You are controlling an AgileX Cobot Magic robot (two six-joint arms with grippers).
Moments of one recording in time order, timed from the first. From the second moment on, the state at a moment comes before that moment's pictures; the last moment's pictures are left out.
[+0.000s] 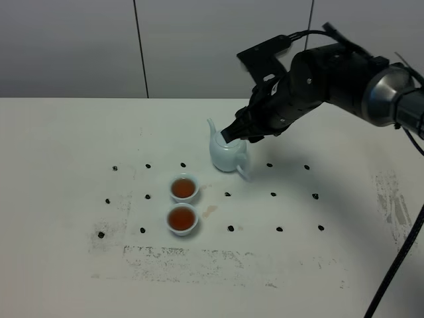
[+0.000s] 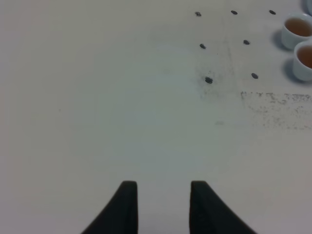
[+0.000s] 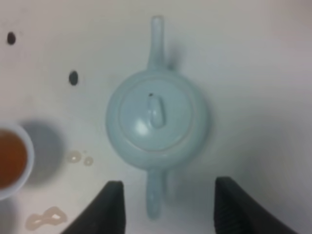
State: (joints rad) left arm 0.01 0.00 -0.46 -0.09 1.06 0.00; right arm 0.60 2.05 -1.68 0.09 0.71 -0.14
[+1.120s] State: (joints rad) left arm 0.01 0.00 -0.46 -0.09 1.06 0.00; right arm 0.17 1.92 -1.68 0.03 0.89 -0.15
